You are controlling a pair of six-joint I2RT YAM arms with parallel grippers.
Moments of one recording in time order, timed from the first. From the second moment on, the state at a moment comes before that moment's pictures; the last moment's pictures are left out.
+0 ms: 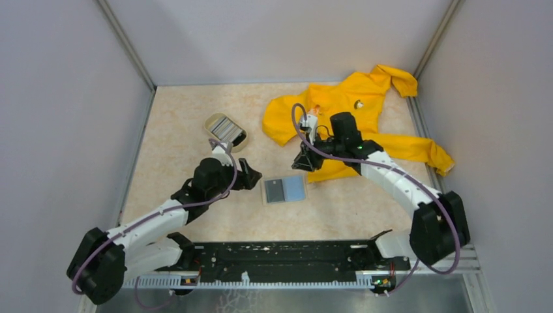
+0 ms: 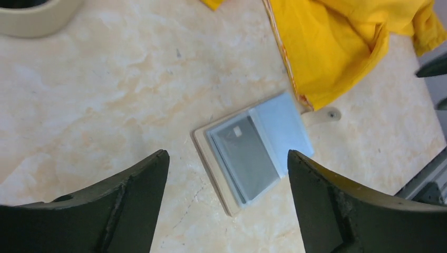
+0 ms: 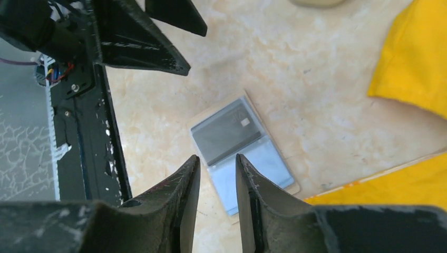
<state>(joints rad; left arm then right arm) -0.64 1.04 0.41 0.20 -0.01 -0.56 0.48 1.37 0.95 -0.26 -0.77 -0.18</state>
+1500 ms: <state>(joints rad) -0.46 1.81 1.24 -0.29 -0.34 0.55 0.44 1.29 0.96 -0.32 -0.97 -0.37</state>
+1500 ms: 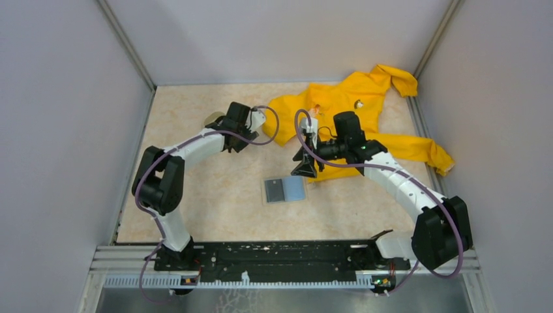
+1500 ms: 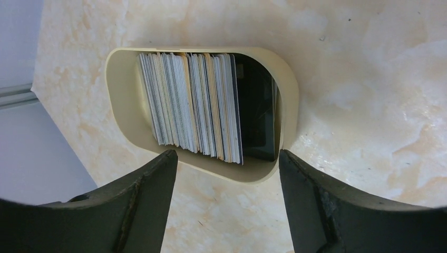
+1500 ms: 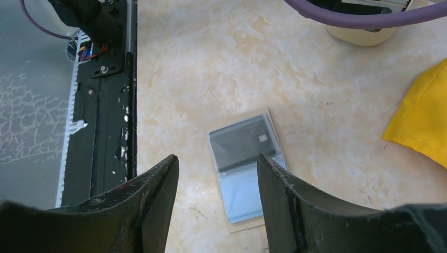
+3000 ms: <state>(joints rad) -0.45 1.96 1.25 -0.08 -0.45 0.61 0.44 1.35 0.96 -0.35 -0.99 -0.38</state>
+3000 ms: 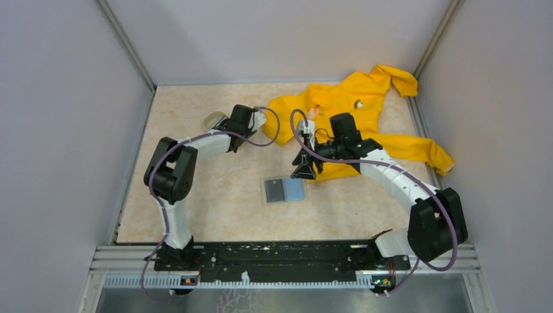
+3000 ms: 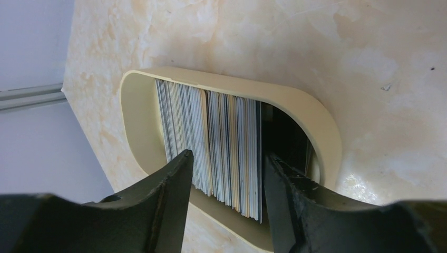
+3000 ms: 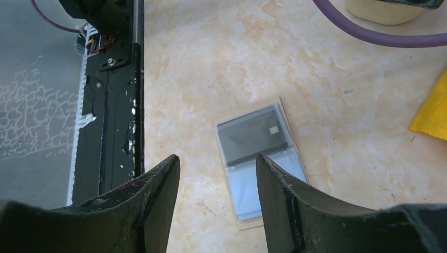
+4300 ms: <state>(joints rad) -0.47 1.93 1.19 0.03 -0.53 0.71 0.44 1.36 0.96 -0.36 -1.00 -0.38</state>
